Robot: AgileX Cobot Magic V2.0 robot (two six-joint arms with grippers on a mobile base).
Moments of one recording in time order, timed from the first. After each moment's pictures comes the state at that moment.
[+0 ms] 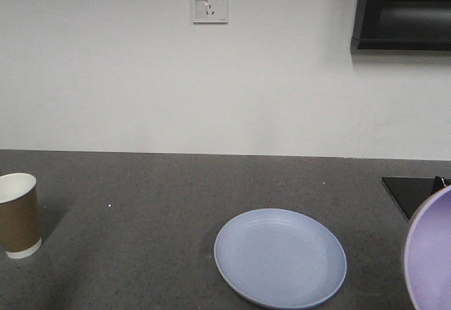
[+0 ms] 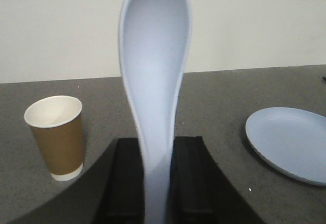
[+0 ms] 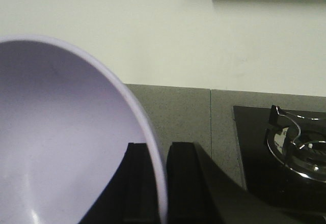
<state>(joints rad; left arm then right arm) -0.07 0.54 -0.73 -0.36 0.49 0.29 0.06 0.48 -0.72 0.06 0.49 -0.04</state>
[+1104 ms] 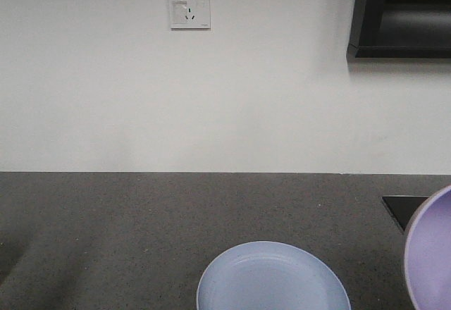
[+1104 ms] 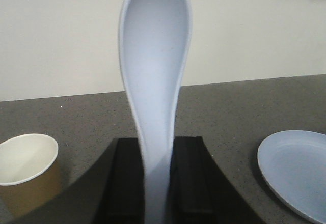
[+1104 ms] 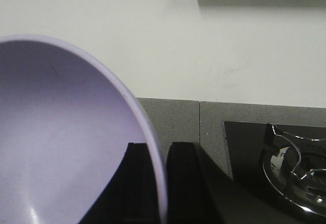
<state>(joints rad) -0.07 0.54 -0.73 -0.36 0.49 0.29 0.06 0.48 -0.72 0.06 0.49 -0.04</state>
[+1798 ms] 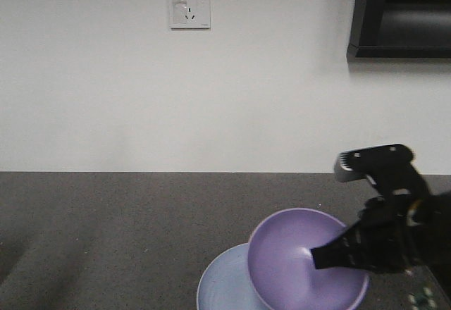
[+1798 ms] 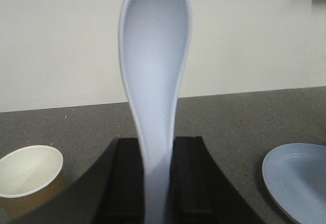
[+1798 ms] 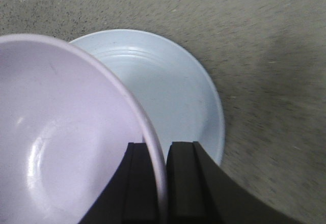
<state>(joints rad) -0.07 0.54 -0.73 -0.36 0.45 0.29 0.31 1.39 -1.16 0.10 0.74 -0.04</state>
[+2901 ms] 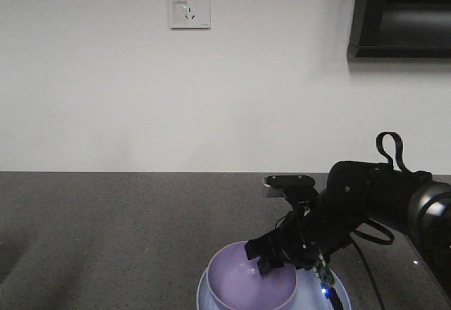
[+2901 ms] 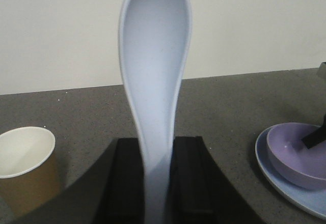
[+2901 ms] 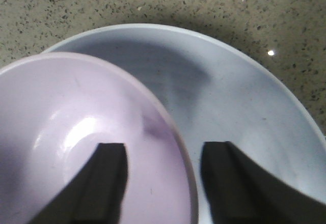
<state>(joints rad) -0.07 0.54 -0.73 -0.36 0.52 0.29 0.32 1.88 -1.47 0.26 0.81 -0.09</state>
